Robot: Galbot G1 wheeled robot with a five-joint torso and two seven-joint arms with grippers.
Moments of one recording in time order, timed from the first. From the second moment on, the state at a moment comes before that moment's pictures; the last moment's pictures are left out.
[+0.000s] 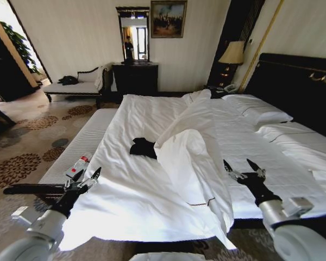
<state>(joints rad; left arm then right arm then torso) 1.97 -1.07 -1.00 -2.42 -1.03 0.13 0.00 -1.81 1.02 1.04 2.48 0.83 -0.25 0.04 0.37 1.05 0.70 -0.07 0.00</state>
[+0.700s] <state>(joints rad) 2.00 -1.10 -1.02 -2.39 -1.07 0.14 0.00 -1.37 0.47 0.87 2.30 1.29 -0.44 0.13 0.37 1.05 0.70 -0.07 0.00</state>
